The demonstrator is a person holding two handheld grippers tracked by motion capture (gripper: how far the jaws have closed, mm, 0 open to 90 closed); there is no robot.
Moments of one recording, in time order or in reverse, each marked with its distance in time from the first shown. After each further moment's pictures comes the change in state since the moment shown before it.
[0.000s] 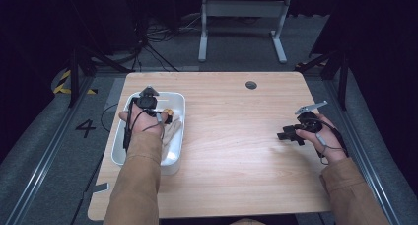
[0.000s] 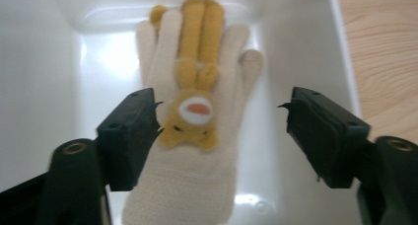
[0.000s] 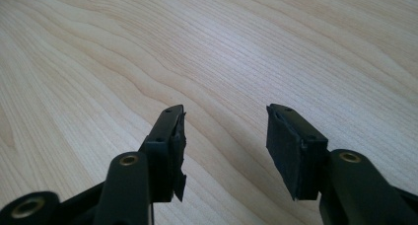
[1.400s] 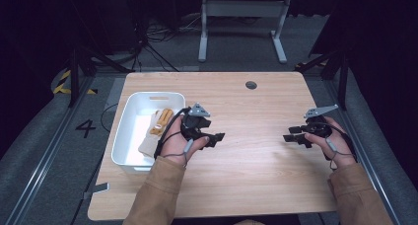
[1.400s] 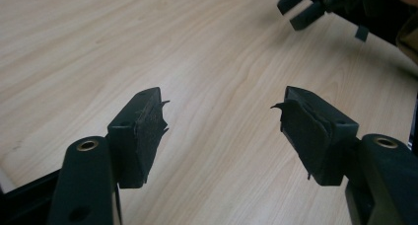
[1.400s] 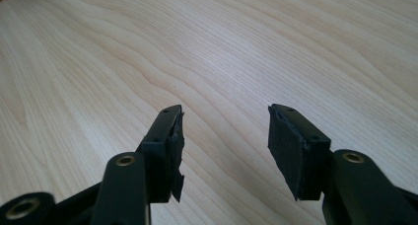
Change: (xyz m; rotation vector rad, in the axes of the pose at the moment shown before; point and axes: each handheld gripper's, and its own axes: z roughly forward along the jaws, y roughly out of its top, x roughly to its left) left arm -0.106 -0.047 0.006 -0.260 -0.525 0.611; right arm -0.001 -0.016 -0.020 -0.062 0.008 -0.058
